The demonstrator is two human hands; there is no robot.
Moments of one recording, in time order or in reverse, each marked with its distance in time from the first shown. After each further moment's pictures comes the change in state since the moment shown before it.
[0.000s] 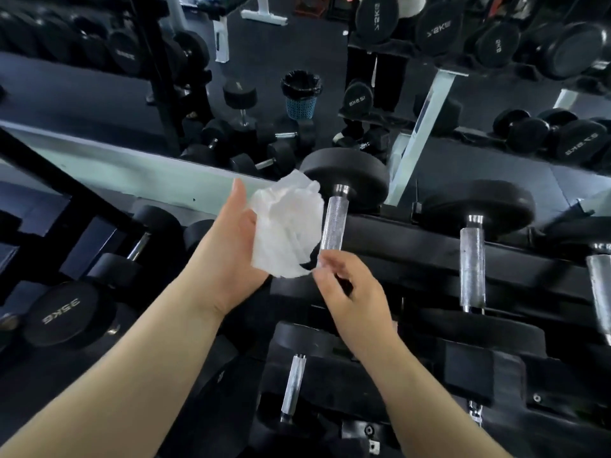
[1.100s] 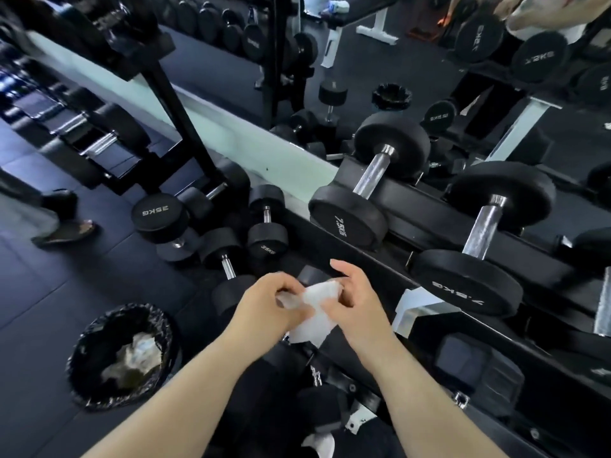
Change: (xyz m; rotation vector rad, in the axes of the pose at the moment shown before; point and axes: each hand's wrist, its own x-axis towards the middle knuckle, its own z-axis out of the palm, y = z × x) left_hand -0.163 -0.173 0.010 0.947 0.578 0.233; right_hand -0.135 0.043 -0.039 0.163 -0.473 0.079
